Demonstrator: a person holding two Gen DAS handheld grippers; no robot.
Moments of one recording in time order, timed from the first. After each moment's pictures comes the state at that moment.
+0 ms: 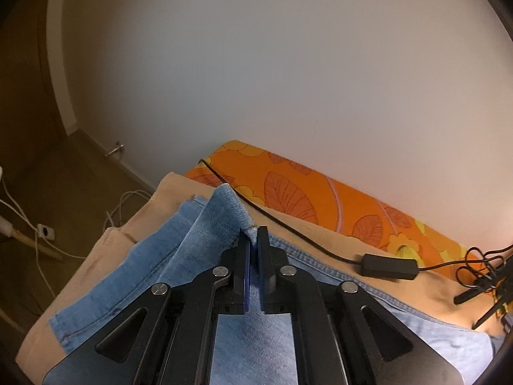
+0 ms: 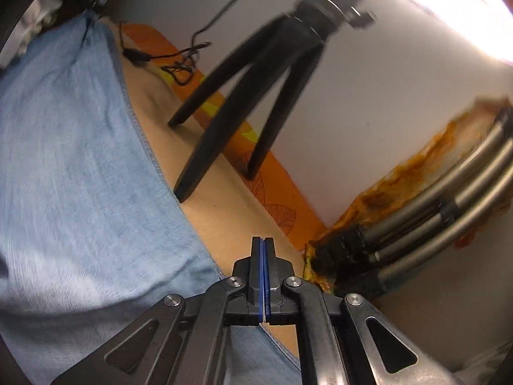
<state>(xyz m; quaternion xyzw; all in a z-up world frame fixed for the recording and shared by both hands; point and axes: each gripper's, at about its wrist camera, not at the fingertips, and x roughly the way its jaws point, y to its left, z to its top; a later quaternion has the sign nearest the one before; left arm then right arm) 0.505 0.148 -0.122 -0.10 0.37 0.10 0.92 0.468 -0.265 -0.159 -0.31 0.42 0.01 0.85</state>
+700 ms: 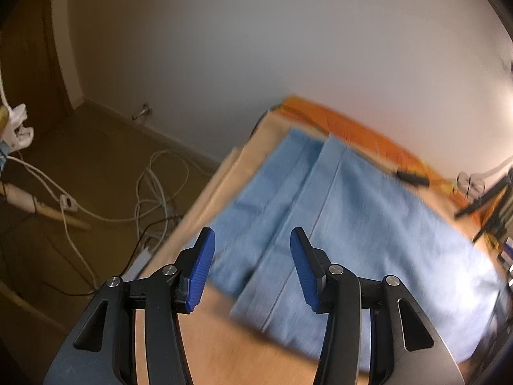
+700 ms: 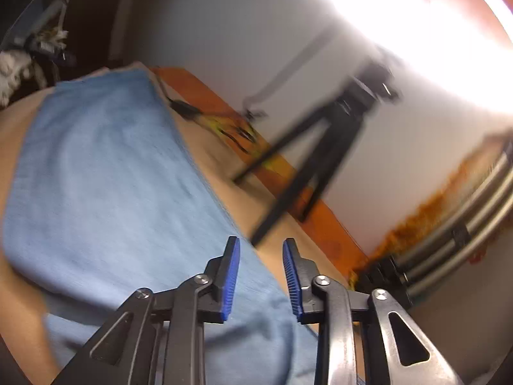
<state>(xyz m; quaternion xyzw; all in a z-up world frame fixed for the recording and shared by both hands) 0.363 0.261 -0.113 -0.11 0.44 0.06 0.89 0.438 -0.192 -0.117 -0.27 0.38 0.10 0.88</state>
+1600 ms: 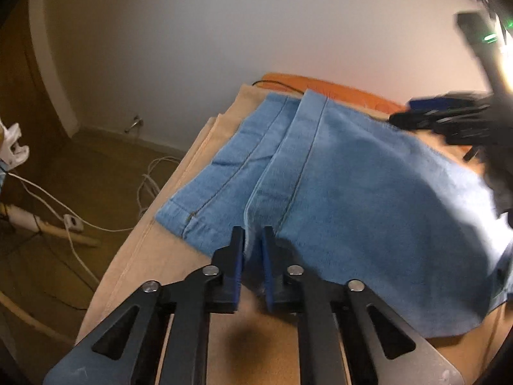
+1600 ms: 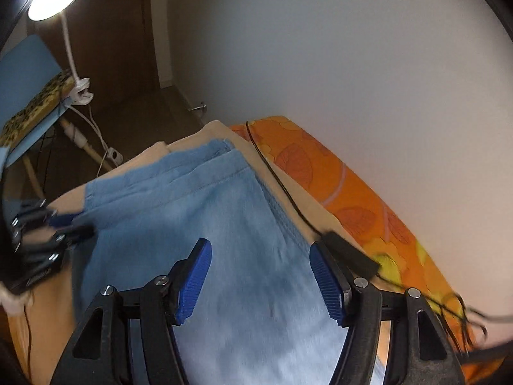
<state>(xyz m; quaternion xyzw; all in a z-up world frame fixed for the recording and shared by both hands) 0.347 0.229 -0.147 -0.04 0.42 0.04 0.90 0.612 0.023 -0.159 -0.15 0.45 0.24 0.85</state>
